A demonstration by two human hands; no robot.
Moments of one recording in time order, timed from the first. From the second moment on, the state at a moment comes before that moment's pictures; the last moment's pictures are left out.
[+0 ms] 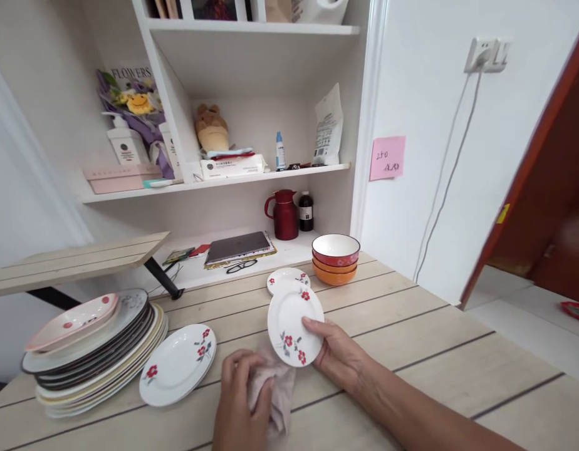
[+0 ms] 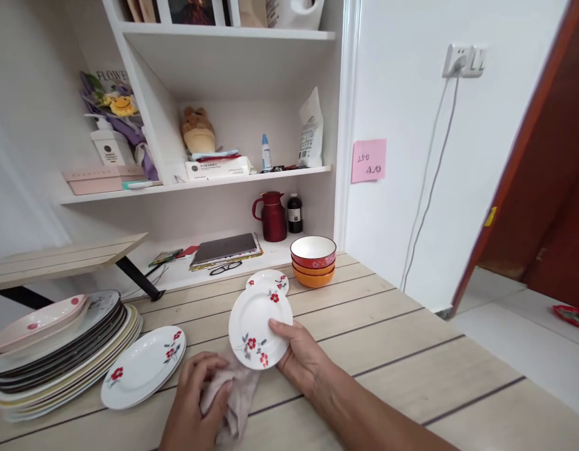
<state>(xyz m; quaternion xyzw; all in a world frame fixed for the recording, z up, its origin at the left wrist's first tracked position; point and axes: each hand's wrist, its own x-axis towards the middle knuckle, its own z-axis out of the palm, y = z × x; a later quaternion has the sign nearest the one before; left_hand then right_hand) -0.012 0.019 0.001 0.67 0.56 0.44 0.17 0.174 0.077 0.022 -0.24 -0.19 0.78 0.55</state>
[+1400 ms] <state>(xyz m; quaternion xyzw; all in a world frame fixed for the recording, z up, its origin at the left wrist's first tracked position) -0.013 0.018 -0.007 0.76 0.54 0.35 -0.08 0.163 0.051 0.019 -0.27 -0.27 0.77 0.50</state>
